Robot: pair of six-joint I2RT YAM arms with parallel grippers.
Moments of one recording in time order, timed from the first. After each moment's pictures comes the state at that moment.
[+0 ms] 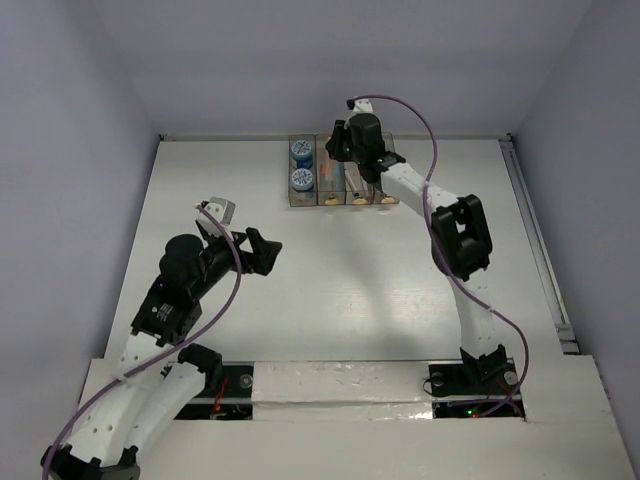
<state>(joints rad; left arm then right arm) -0.39 0.59 0.69 -0.32 0.17 -0.30 0.49 2.23 1.89 0.05 0.04 0.36</state>
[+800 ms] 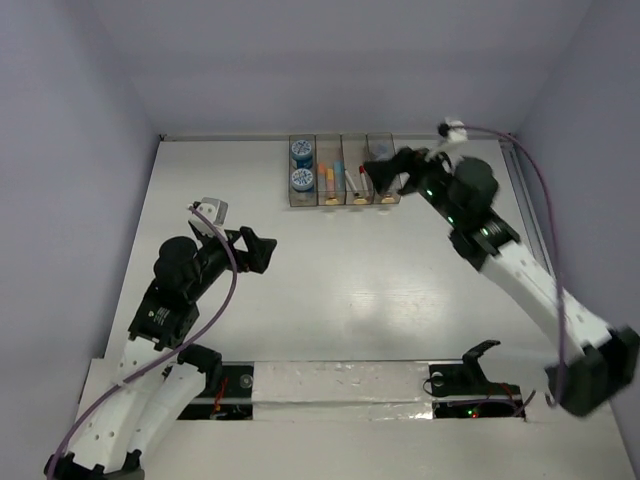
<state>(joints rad) -0.36 0.57 0.69 -0.32 0.16 -0.30 0.49 1.28 1.17 0.11 -0.09 0.38</state>
